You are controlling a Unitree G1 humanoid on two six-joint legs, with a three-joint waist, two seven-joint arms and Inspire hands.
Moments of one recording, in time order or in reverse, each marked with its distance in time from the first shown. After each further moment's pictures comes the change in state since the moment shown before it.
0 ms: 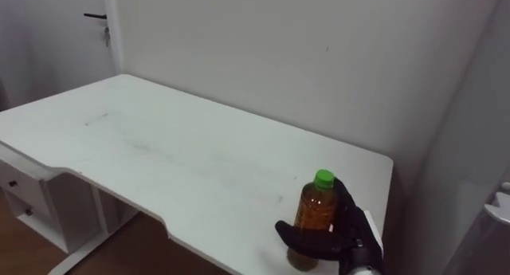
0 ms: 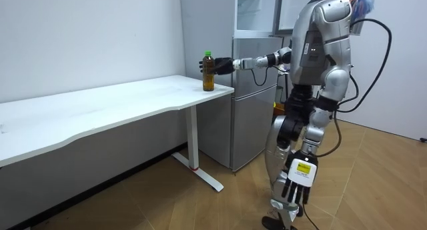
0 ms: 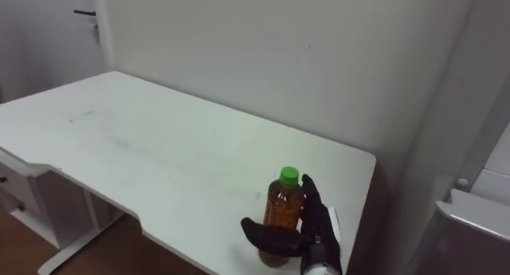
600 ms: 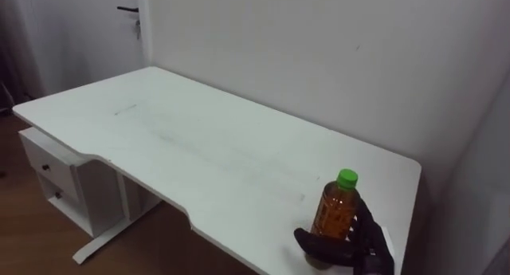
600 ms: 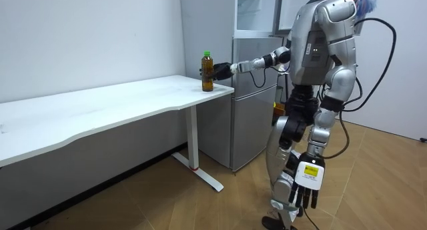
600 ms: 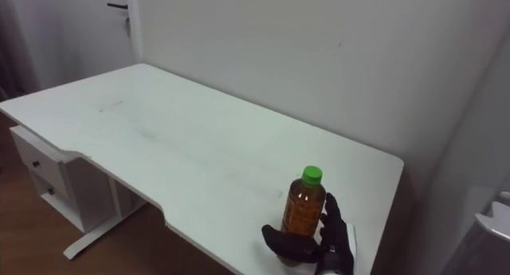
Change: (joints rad) left arm 0.010 0.011 0.012 -0.033 0.000 0.031 0.022; right arm -0.035 -0.003 -0.007 0.103 0.071 0.015 -0.133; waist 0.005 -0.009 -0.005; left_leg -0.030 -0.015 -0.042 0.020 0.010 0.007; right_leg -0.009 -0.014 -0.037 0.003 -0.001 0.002
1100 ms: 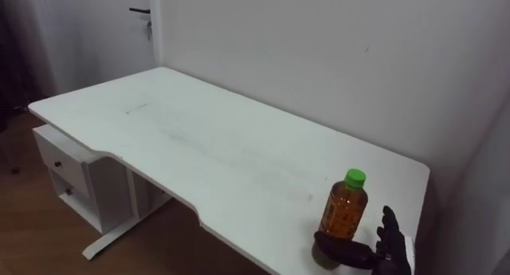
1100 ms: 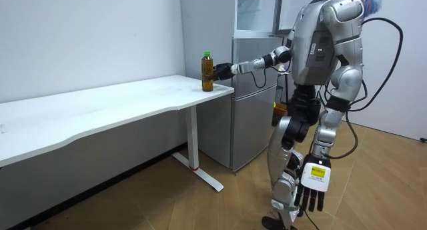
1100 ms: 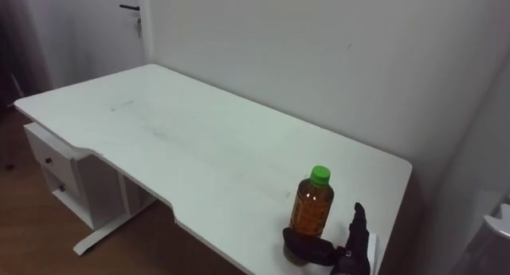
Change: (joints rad) left arm 0.006 -0.003 0.002 -0.013 -0.032 -0.011 0.050; right arm -0.032 0.000 -0.003 0.082 -0.001 -0.019 -0.198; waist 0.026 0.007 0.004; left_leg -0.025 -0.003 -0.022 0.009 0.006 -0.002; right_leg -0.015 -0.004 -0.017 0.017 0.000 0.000
